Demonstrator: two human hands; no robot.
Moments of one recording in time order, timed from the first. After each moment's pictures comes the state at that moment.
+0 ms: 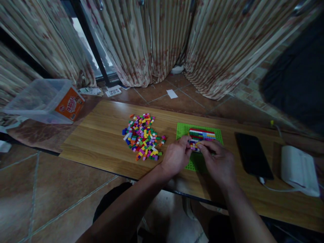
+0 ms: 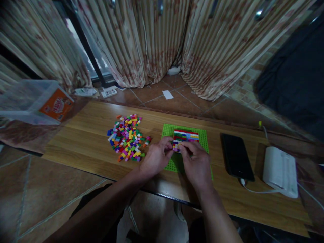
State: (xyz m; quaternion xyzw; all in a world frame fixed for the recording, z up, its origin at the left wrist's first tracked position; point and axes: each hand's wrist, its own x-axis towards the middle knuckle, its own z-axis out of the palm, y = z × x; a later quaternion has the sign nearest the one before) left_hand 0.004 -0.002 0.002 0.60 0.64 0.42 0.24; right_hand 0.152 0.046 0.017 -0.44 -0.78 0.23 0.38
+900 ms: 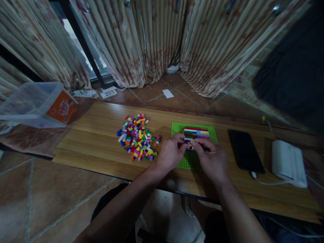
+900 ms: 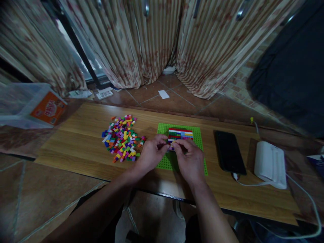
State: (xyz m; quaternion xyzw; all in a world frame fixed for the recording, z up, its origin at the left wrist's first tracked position) left_hand 0.003 0.009 0.002 0.54 0.63 0.47 0.29; right_hand 0.148 0.044 0.021 -0.47 -0.74 0.28 0.40
